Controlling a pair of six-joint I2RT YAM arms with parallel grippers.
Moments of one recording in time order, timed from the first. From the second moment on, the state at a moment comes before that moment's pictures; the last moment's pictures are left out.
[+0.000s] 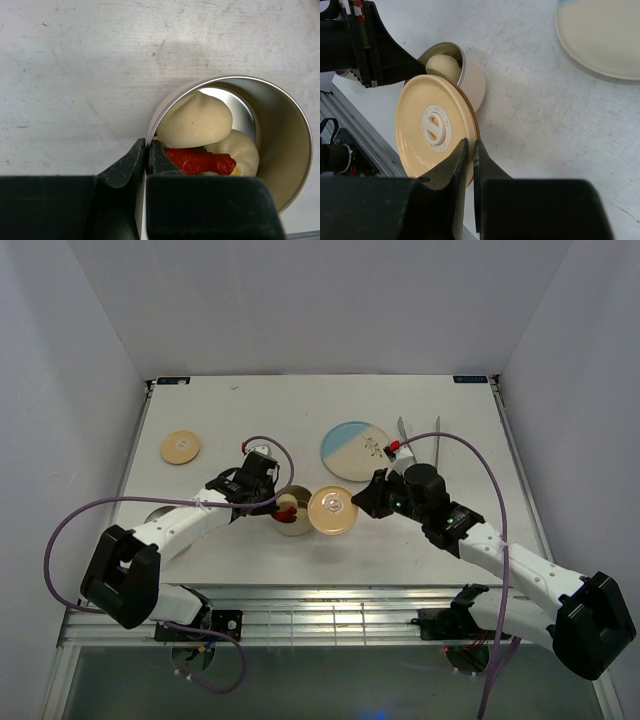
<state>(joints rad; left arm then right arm) -0.56 1.38 0.84 -0.44 -0.19 -0.56 0.68 1.04 0.62 0.02 -0.18 0.47</state>
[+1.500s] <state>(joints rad) -0.50 1.20 0.79 -0.29 0.01 -0.56 0.76 1.63 0.96 0.03 -0.26 0.46</state>
